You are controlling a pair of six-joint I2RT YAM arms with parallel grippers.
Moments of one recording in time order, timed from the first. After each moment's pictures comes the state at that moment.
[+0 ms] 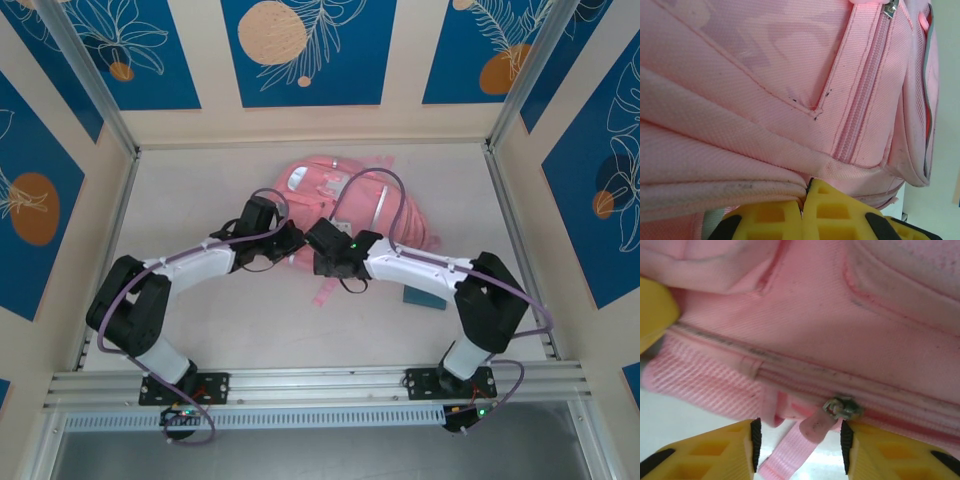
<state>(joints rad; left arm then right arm) -0.56 1.59 0.92 -0.06 0.36 -0.97 0.89 1.65 1.15 -0.66 0.28 0.83</state>
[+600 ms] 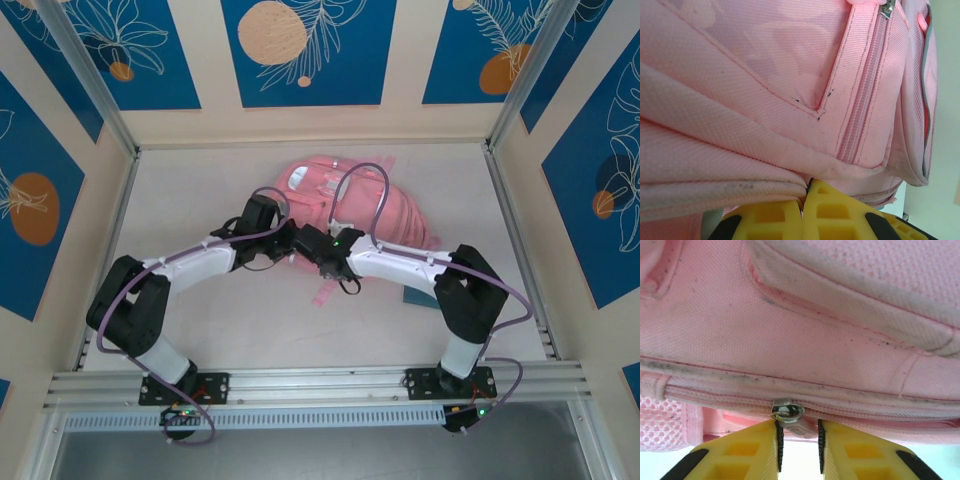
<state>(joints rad) -0.57 1.59 0.94 -0.09 0.35 -0.97 0.94 1.74 1.25 -0.88 0.50 0.94</state>
